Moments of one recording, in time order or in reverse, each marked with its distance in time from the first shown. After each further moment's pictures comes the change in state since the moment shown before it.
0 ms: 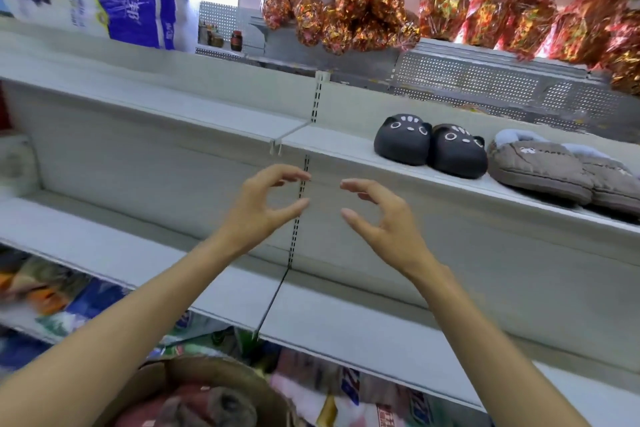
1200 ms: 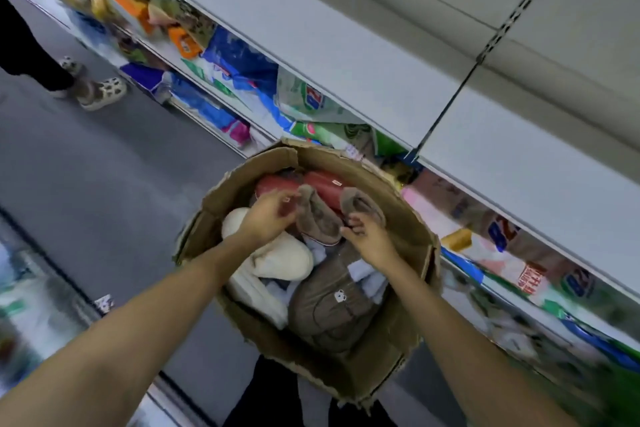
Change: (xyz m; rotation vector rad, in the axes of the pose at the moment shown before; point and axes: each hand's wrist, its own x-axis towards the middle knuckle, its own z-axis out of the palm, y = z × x) left_hand -0.426 -0.307 -0.007 0.247 -0.386 -1.112; right_hand -0.258 0.114 0.452 0.382 -0.932 1.035
